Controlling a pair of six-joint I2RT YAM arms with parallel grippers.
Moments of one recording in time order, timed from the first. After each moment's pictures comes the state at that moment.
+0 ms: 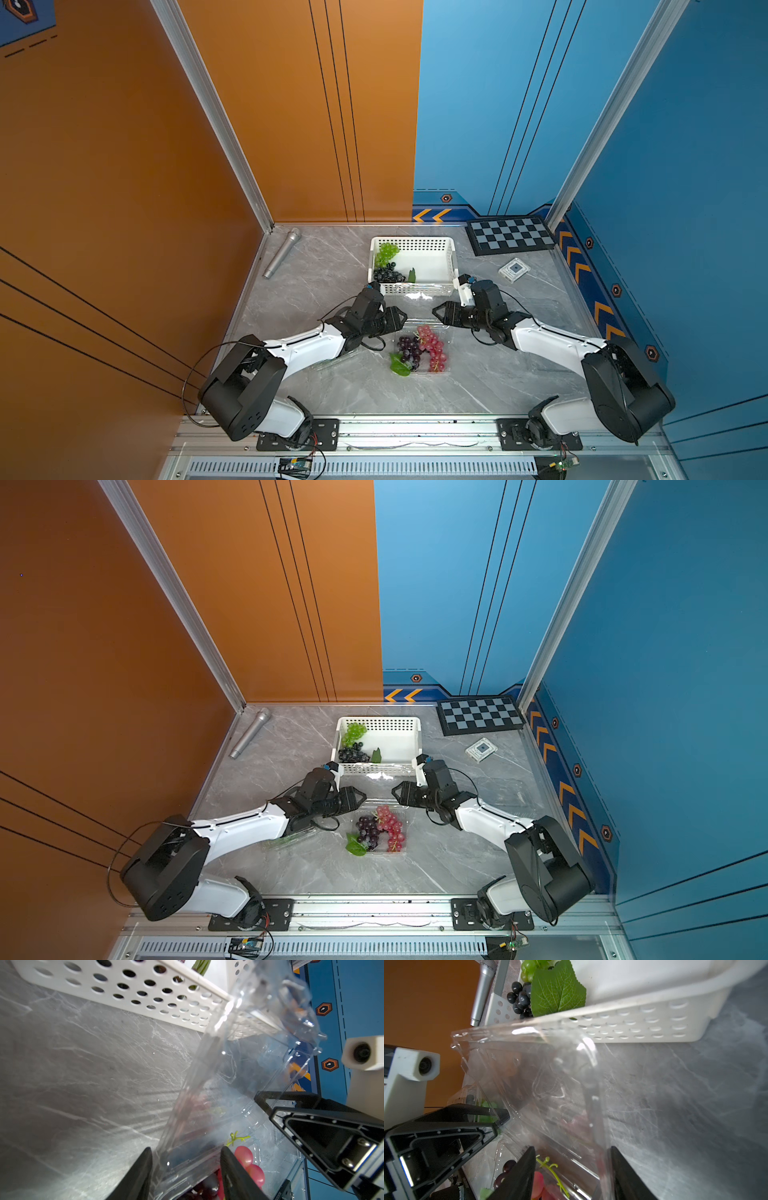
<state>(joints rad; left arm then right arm) -0.64 1.43 0.66 0.08 0.19 -0.86 0.48 1.42 0.65 0.06 -0.35 0.61</state>
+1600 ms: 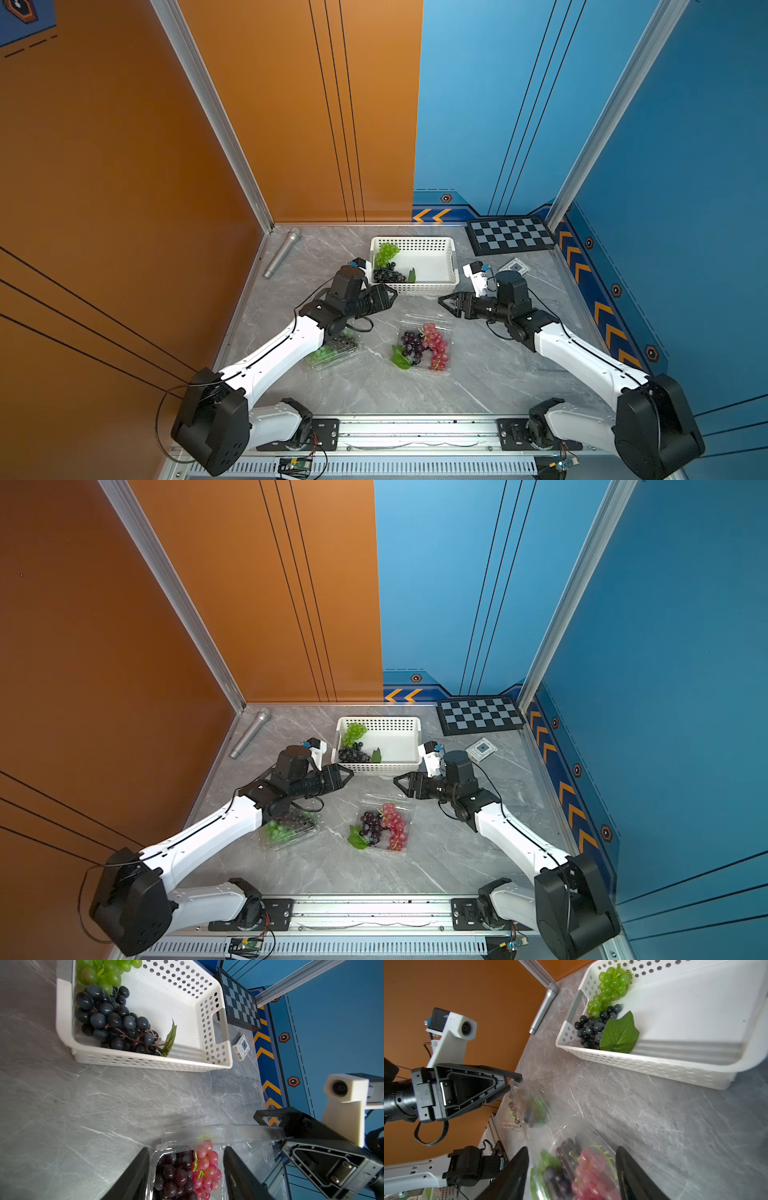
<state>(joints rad) -0.52 1.23 0.84 -0.24 0.23 -0.78 0.39 1.20 0.69 -0.01 -0.60 0.52</state>
